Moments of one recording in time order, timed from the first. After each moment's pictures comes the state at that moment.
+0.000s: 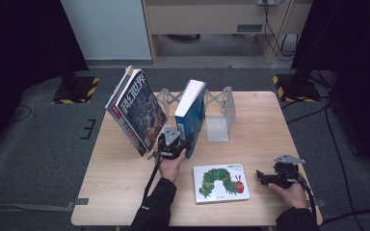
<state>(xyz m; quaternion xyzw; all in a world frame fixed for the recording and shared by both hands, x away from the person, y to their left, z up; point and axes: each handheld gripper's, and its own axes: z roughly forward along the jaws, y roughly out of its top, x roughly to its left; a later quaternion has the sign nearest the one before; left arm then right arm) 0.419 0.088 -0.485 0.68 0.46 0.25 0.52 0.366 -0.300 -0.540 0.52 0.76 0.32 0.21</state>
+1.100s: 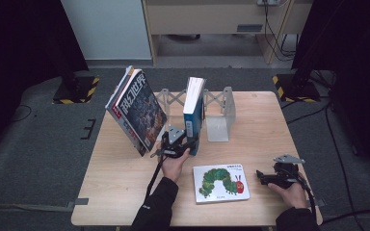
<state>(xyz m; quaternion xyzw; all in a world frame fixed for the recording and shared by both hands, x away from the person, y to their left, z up) 0.420 0.076 -0.477 0.68 0.45 0.23 0.52 0.366 -0.299 -0.540 0.52 0.76 0.32 0.21</state>
